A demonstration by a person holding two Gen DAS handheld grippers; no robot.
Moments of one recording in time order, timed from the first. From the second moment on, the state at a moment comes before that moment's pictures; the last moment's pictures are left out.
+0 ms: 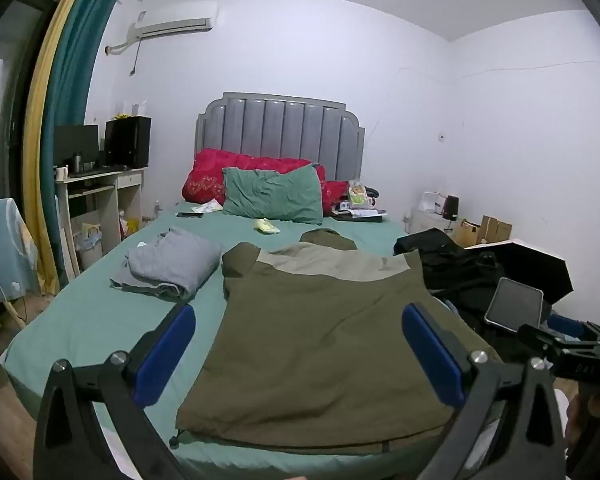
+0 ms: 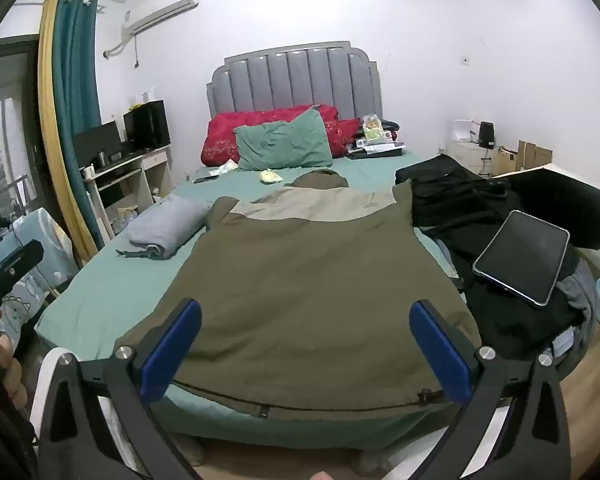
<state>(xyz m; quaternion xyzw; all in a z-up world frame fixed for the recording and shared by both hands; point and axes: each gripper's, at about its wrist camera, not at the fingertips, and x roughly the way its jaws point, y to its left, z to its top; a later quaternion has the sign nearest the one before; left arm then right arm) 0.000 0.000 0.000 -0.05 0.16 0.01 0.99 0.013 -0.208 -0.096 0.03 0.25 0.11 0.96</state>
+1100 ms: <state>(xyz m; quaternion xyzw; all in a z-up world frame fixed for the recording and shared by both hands) -0.002 -0.009 0.001 -0.05 0.16 0.00 0.99 0.012 -0.209 -0.094 0.04 0.24 0.12 0.96</state>
